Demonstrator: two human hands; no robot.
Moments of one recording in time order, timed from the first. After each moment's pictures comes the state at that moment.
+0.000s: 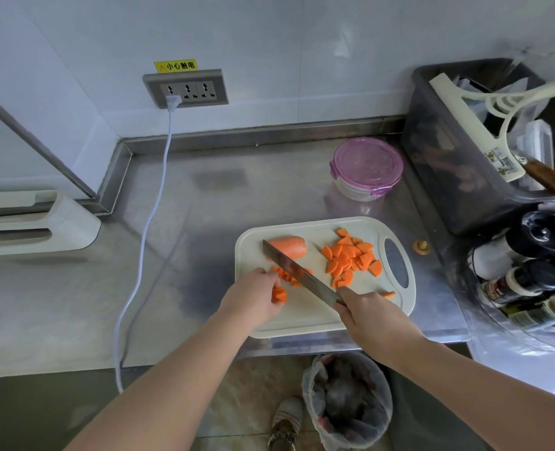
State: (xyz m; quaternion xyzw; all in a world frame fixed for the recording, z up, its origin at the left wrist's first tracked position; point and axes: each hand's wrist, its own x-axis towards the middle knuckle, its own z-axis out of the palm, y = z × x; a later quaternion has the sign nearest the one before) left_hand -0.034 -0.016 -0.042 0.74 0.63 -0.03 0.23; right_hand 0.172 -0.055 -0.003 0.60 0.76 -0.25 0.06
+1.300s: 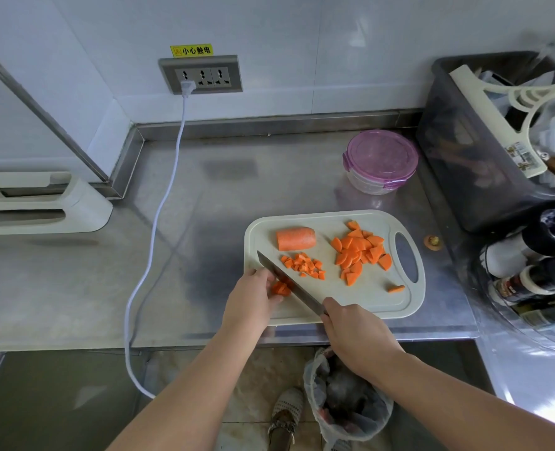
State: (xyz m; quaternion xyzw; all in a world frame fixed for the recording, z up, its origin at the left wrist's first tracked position) left_hand -0.037 -0.048 -0.042 0.60 0.73 0.10 0.30; right_hand 0.139 -0.074 -0.028 0.60 0.74 -0.28 0.12
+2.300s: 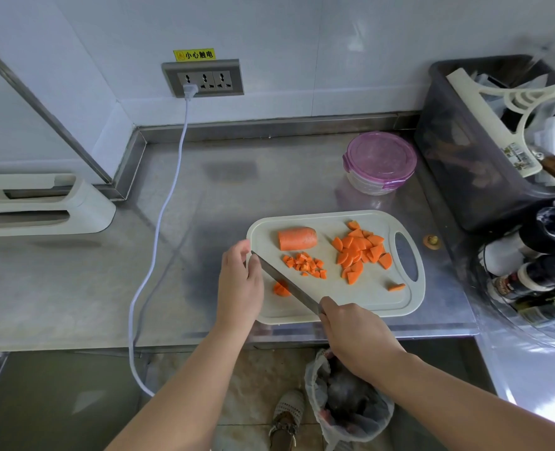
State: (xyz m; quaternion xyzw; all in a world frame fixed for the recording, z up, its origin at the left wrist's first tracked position) left_hand -0.046 -0.046 -0.030 0.48 0.73 0.38 0.32; right_hand 0.133 -0.081 -0.015 0.59 0.76 -0.26 0.12
